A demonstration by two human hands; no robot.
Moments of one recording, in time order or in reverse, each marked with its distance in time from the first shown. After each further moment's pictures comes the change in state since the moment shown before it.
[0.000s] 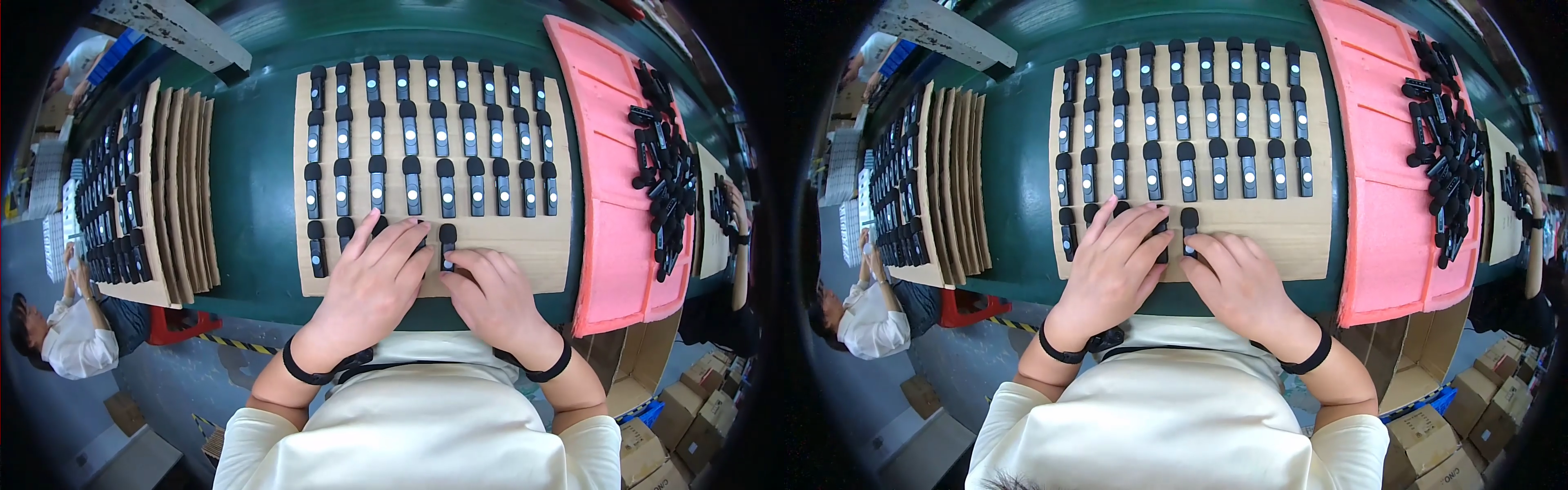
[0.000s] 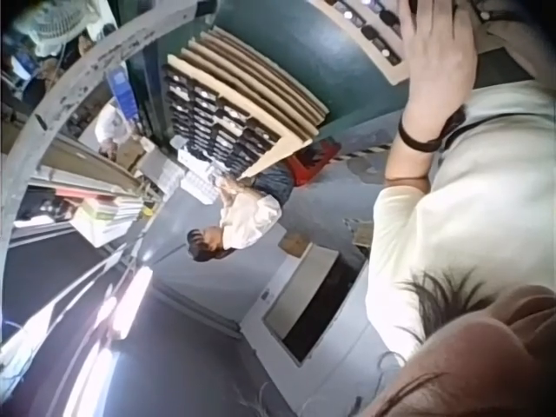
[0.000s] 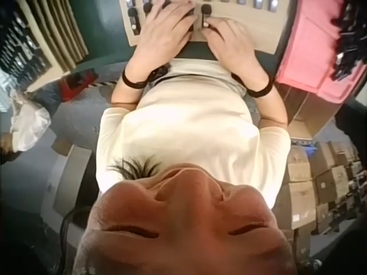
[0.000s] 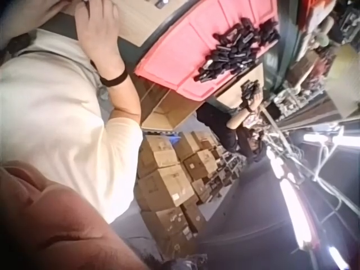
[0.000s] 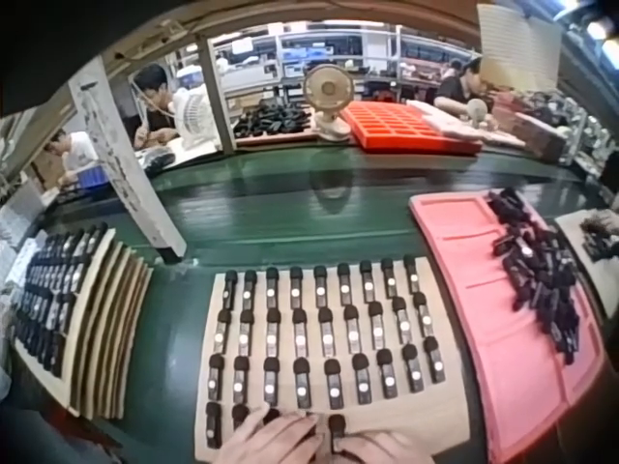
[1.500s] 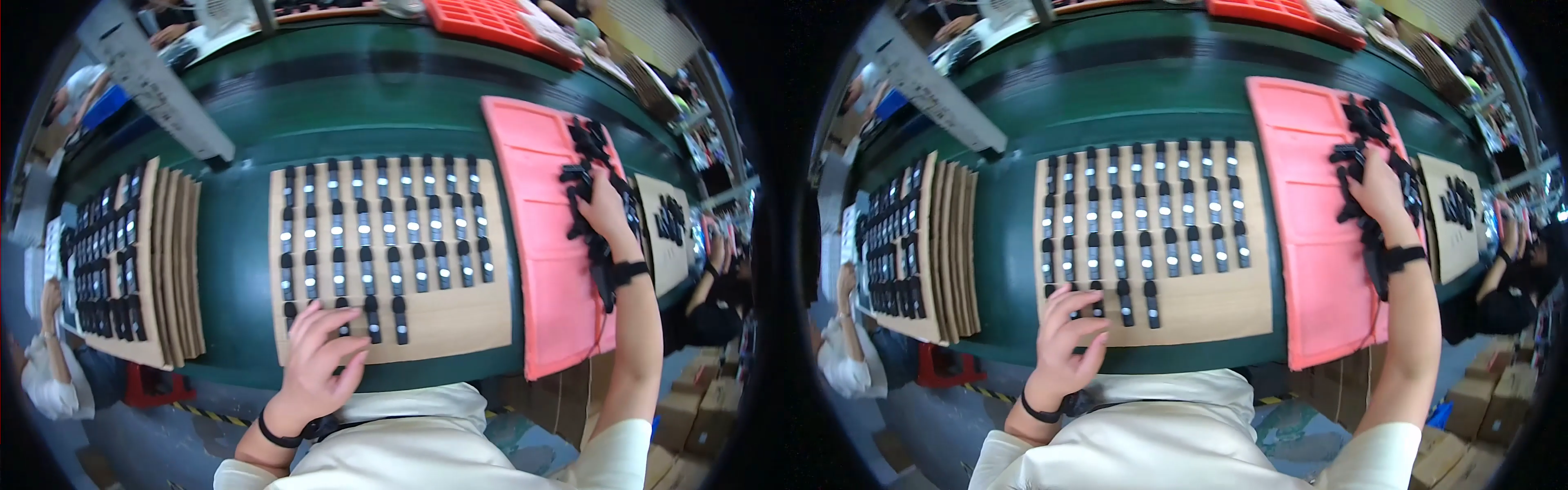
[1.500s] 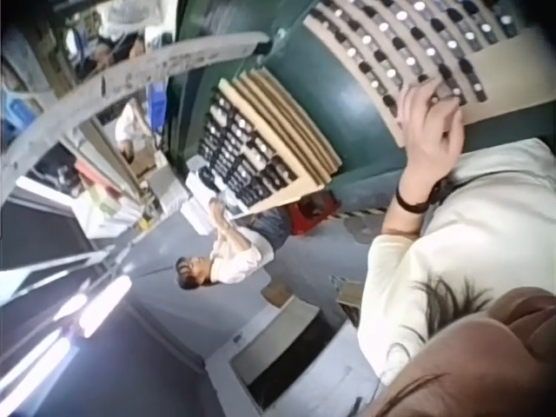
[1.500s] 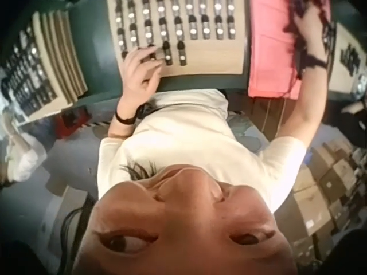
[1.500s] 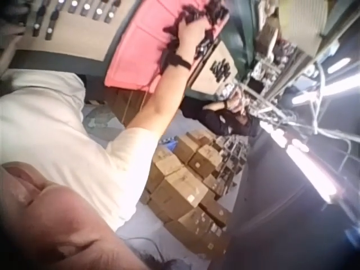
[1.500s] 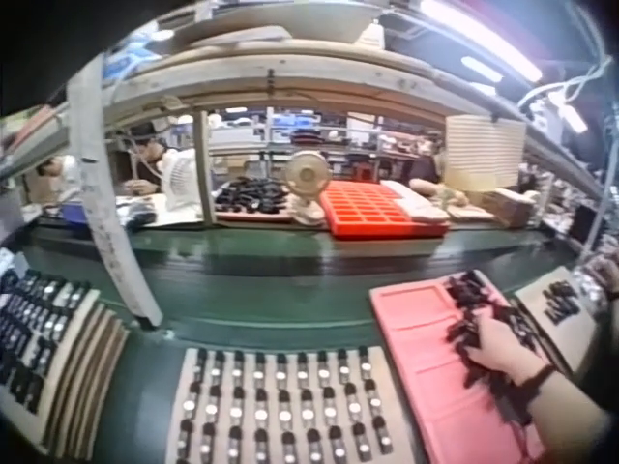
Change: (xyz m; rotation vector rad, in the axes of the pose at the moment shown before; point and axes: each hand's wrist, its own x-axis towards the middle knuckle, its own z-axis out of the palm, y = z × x) left_hand -0.015 0.001 -0.025 -0.281 0.308 -0.097; right_hand 0.002 0.262 -0.185 -0.575 0.069 0.679
